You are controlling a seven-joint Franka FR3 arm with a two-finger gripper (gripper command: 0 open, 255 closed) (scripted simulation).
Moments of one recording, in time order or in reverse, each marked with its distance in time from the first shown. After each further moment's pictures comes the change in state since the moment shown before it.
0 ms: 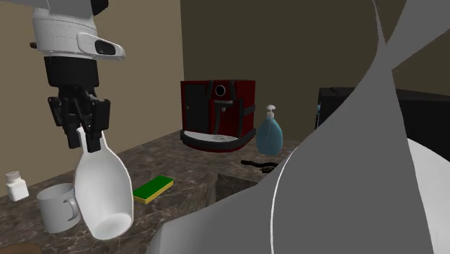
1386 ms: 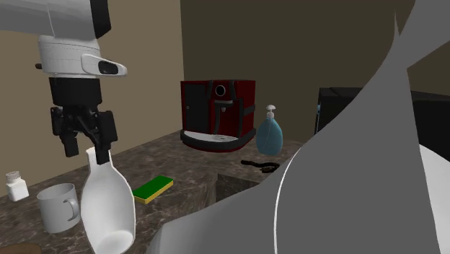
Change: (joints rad) arm 0.006 -0.005 0.028 -0.083 0.022 0.081 -0.010
